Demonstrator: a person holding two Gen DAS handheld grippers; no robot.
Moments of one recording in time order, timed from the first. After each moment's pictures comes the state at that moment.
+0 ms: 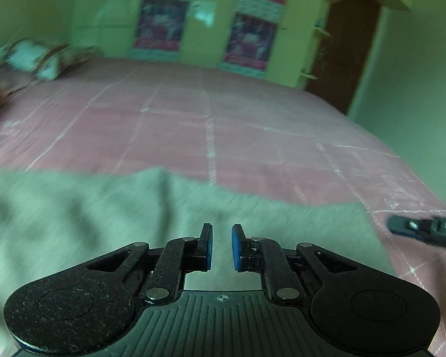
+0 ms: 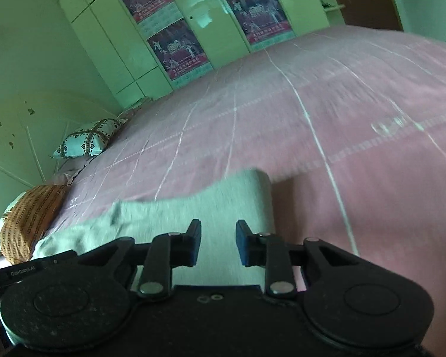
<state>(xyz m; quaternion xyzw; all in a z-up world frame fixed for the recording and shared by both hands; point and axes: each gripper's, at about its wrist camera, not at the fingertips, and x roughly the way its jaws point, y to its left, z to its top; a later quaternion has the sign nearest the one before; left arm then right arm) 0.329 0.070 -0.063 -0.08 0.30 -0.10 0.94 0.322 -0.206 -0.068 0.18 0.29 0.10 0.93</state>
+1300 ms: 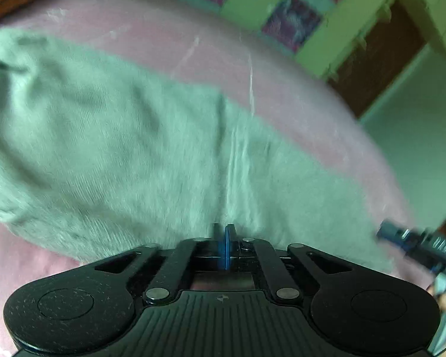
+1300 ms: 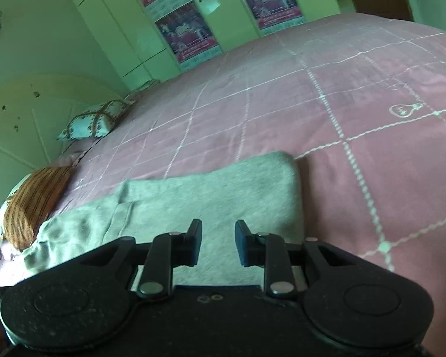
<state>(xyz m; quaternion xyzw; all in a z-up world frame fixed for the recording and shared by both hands) 0.273 0.145 -0.112 -0.24 0.37 -0.09 0.89 0.309 -0.191 -0.081 0.18 0.33 0.13 0.92</state>
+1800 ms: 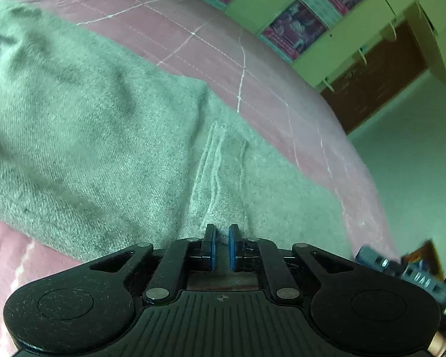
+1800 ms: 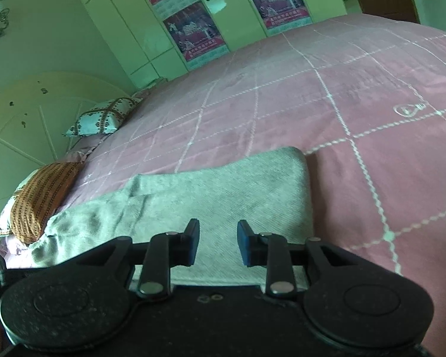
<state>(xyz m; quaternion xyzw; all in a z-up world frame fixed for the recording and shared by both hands) 0.279 0.125 -0.122 -0.30 0.38 -0.10 0.87 0.294 -0.192 -0.079 0.19 0.33 0.13 0.92</state>
